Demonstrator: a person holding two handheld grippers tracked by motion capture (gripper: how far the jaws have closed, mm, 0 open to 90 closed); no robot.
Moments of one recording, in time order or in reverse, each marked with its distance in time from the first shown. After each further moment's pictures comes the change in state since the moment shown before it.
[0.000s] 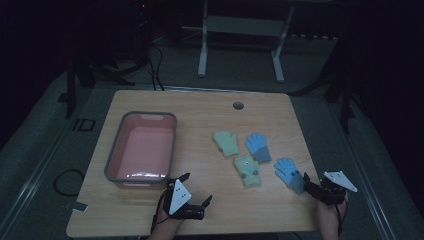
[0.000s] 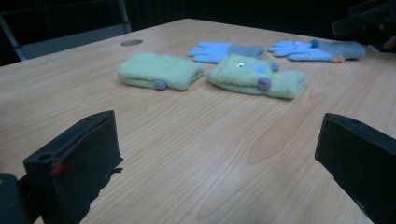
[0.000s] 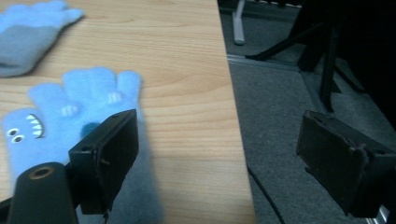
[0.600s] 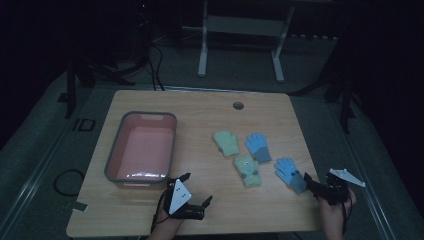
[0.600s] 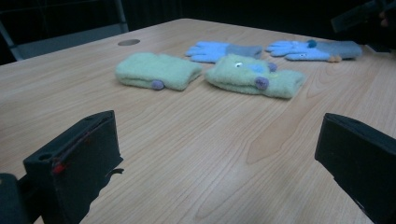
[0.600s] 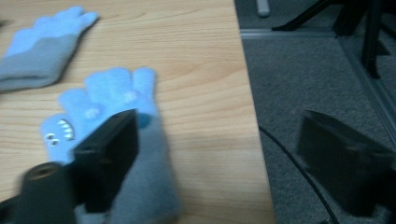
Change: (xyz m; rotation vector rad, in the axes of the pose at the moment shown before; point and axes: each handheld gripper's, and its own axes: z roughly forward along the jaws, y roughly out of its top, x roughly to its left) left arm 0.001 0.000 0.000 -0.004 -0.012 -0.004; right arm -0.011 0.014 -0.003 0.093 0.113 0.131
